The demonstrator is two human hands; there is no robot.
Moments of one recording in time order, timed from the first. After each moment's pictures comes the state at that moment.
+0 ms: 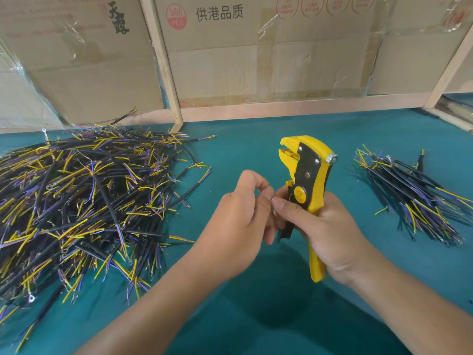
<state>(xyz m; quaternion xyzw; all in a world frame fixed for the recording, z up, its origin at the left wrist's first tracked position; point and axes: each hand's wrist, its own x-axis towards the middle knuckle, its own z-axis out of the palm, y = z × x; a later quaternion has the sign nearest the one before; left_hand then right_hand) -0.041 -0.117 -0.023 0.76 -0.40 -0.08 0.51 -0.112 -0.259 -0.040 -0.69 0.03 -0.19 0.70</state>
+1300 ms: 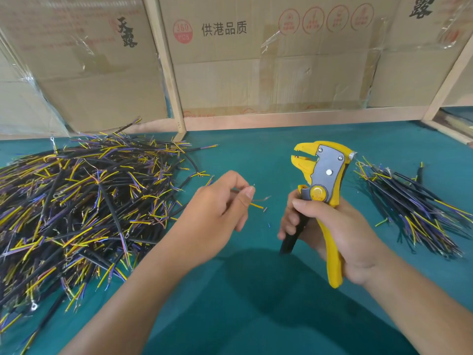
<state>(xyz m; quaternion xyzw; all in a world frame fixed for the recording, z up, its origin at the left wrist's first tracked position) -0.008 -0.093 -0.006 0.78 -0.42 -0.03 0.46 -0.109 -0.278 -0.031 -0.58 0.01 -0.10 0.81</state>
